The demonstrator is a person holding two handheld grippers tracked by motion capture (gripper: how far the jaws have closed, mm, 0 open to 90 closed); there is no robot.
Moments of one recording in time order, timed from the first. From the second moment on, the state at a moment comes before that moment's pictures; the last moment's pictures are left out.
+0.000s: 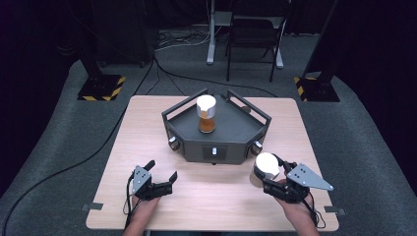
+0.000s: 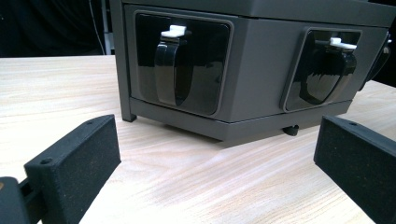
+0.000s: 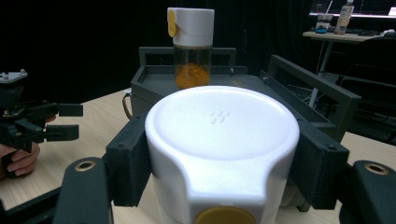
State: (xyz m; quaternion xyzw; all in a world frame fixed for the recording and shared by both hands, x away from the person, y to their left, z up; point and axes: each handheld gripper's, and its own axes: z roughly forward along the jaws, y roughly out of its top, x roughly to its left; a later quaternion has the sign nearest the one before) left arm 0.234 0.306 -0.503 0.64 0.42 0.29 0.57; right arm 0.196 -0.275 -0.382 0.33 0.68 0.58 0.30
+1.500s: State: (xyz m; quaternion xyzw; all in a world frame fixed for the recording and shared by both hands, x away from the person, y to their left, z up) left arm 0.234 0.311 -0.506 0.63 0.42 0.28 0.59; right arm 0.245 -0.219 -0.337 0.33 0.64 0.61 0.35
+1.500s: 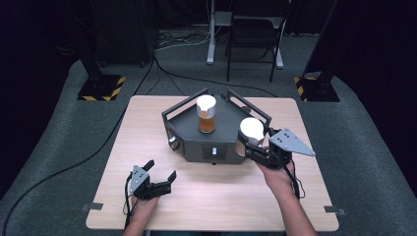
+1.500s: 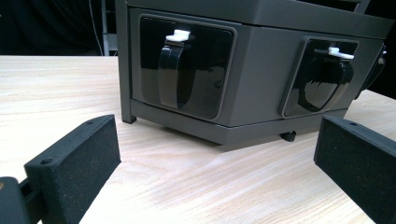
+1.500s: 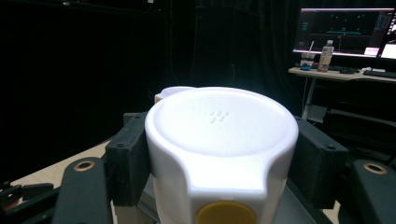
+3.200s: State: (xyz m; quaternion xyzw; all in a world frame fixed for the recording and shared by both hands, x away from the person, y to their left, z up) left arm 0.235 0.316 -0.508 0.62 0.42 0.27 0.60; right arm 0.312 -0.140 -0.350 0.40 0.60 0.56 0.41
